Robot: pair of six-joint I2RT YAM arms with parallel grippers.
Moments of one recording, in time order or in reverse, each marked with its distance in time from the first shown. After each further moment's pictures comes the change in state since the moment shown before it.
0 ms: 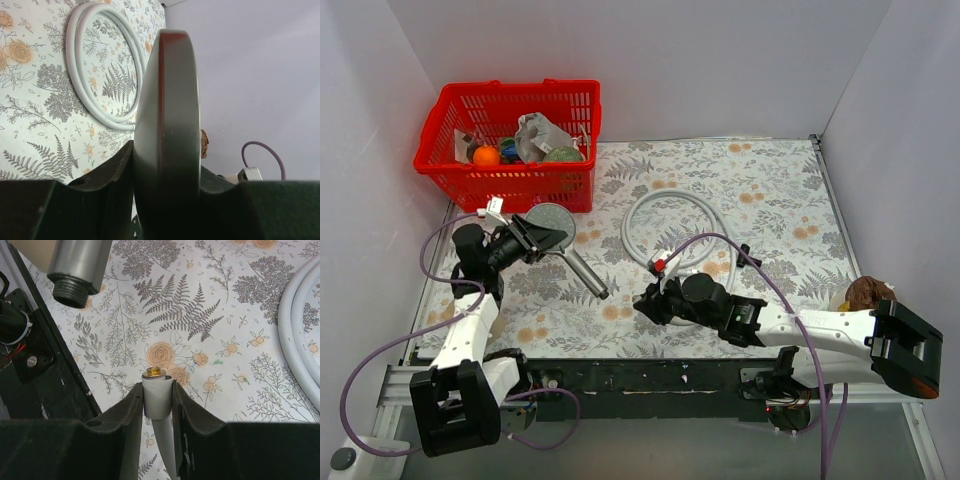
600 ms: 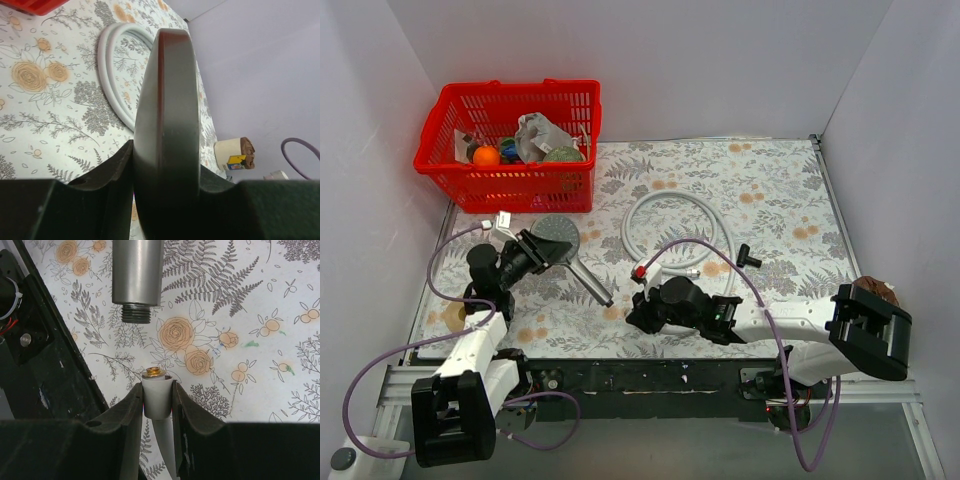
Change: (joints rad) left arm -0.084 -0.064 -0.193 0.225 -0.173 0.122; right arm 0.030 0.190 0.040 0.014 -0.060 0.063
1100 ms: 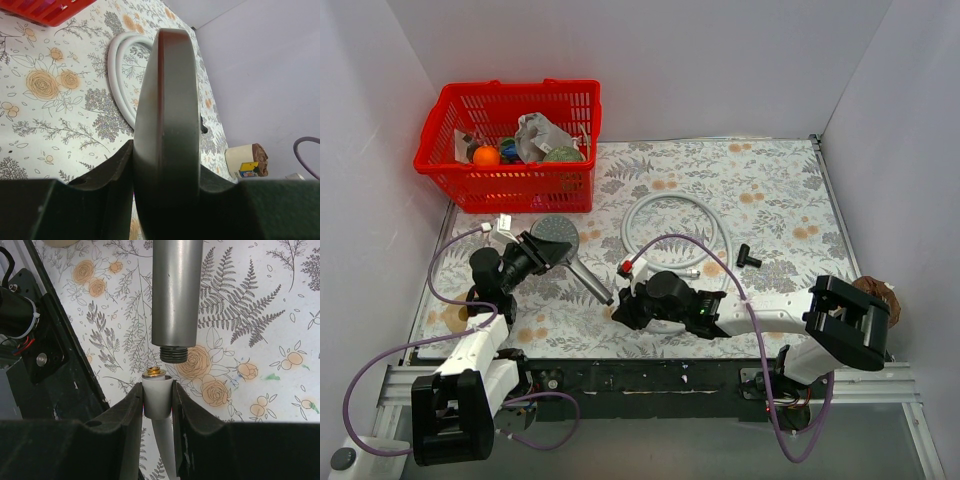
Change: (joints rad) left arm -0.023 0.005 -0.050 0.074 -0.075 0.035; right arm 0.001 0.123 0.095 0.052 -0.046 0.023
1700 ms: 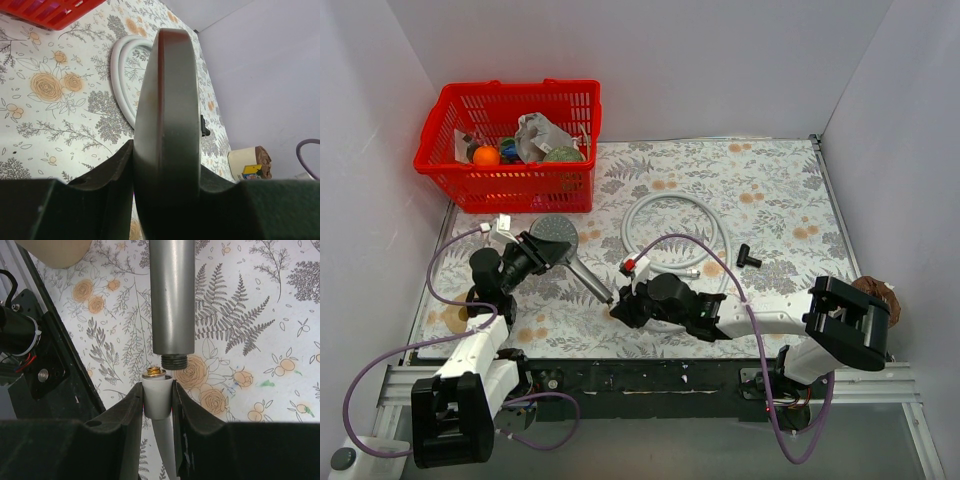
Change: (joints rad) left arm 0.000 -0.013 0.000 0.000 -0.013 0.006; right arm 0.012 0.013 0.005 0.060 0.069 0.024
